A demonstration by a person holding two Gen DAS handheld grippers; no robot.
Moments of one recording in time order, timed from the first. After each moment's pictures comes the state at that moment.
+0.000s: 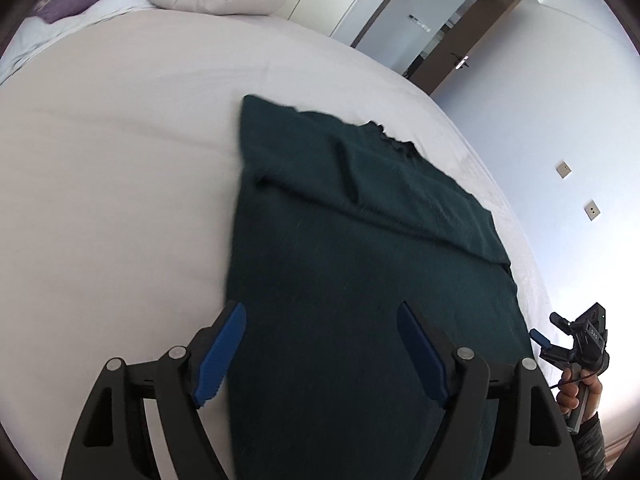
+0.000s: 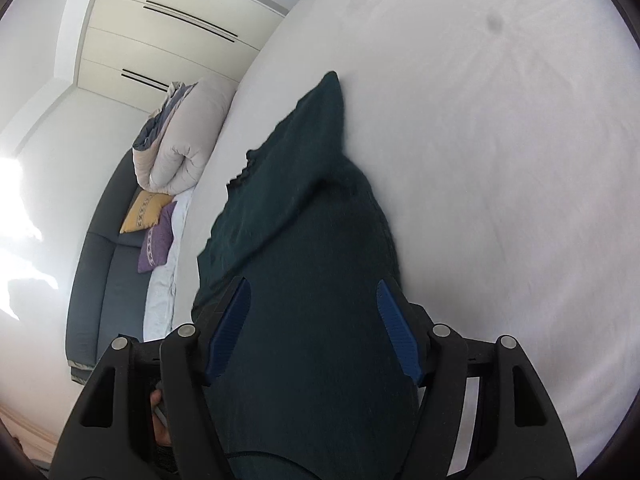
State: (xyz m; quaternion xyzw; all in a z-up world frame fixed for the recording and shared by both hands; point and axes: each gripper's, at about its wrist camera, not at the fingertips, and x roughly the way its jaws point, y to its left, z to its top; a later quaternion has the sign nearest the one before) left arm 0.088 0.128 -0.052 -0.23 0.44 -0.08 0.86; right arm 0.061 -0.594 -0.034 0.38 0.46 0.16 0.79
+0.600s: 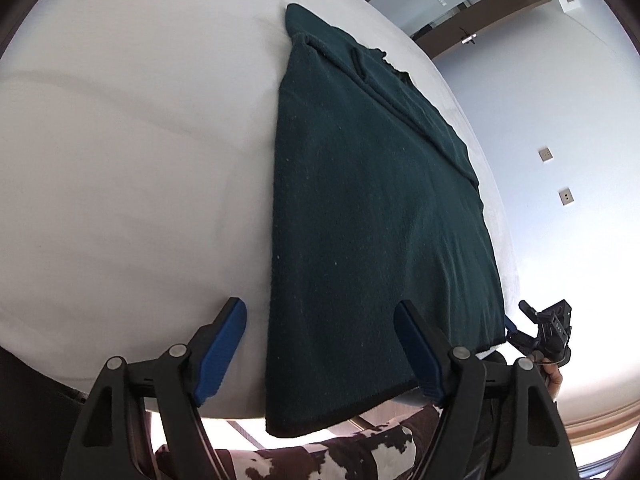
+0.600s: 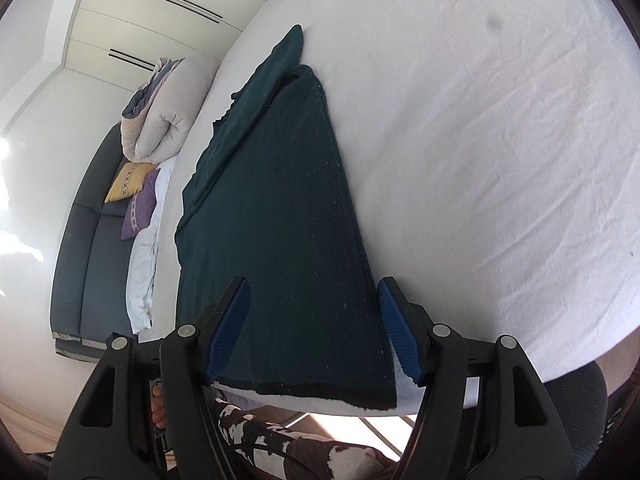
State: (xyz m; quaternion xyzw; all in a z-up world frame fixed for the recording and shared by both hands) left arm -0.043 0.143 -0.079 -0.29 0.52 -0.14 0.79; right arm -0.132 -0.630 -0.039 0.36 0.49 0.14 0.78
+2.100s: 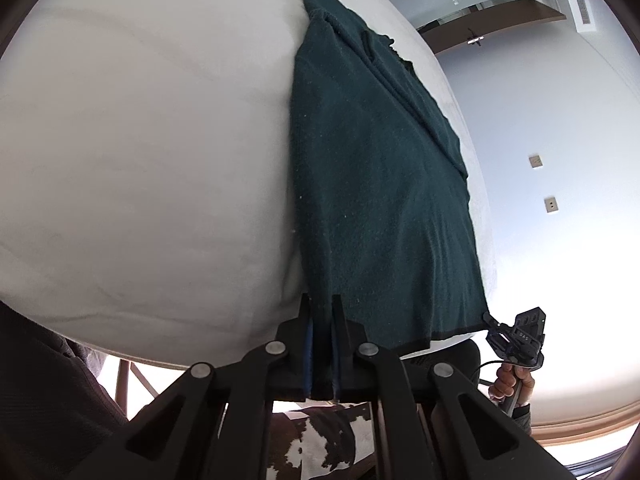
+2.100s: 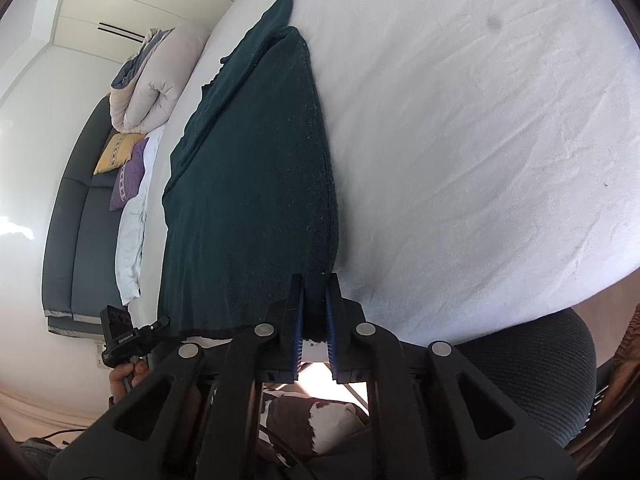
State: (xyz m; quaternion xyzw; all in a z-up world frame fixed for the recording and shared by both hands) left arm -0.051 0.151 -0.087 -0.36 0.53 -0.16 0.75; right arm -0.152 -0.635 -0.035 0.33 0.54 0.15 0.76
